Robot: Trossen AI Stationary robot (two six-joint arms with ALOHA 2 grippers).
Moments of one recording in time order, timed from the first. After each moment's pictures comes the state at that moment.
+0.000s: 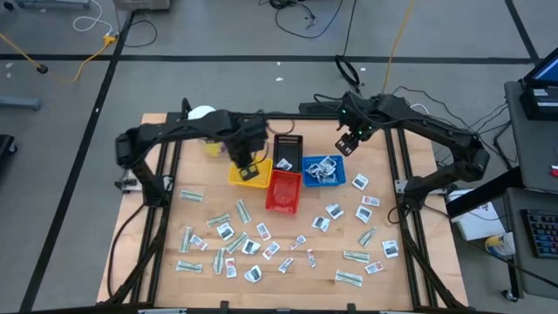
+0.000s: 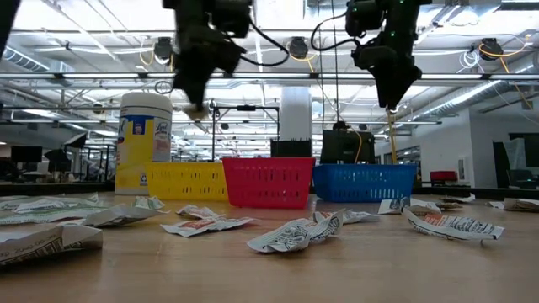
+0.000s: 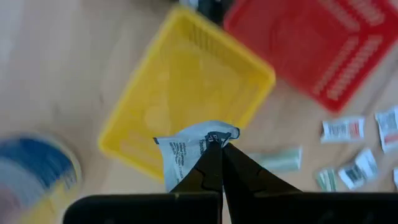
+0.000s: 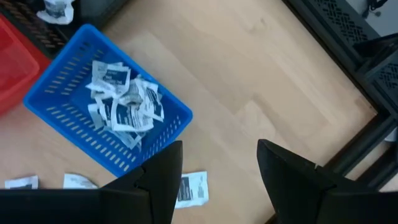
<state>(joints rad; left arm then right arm) 0.31 1.73 1.57 -1.26 0.12 -0.15 -0.56 1.42 1.36 -1.24 0.10 0.23</state>
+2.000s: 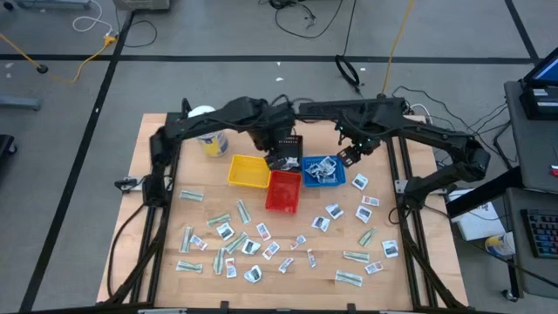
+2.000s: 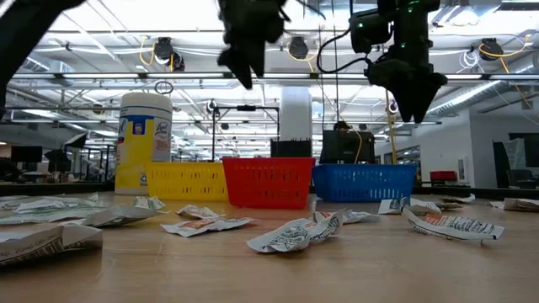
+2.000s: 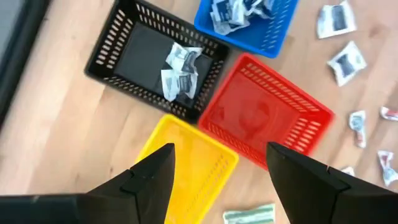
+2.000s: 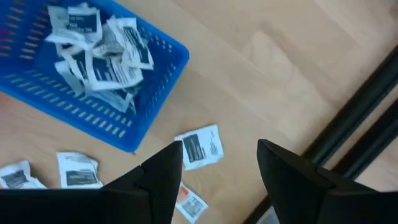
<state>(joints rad) 0.25 1.98 2.11 -1.38 0.05 -0.18 -0.48 1.40 1.23 -1.33 0.11 0.47</state>
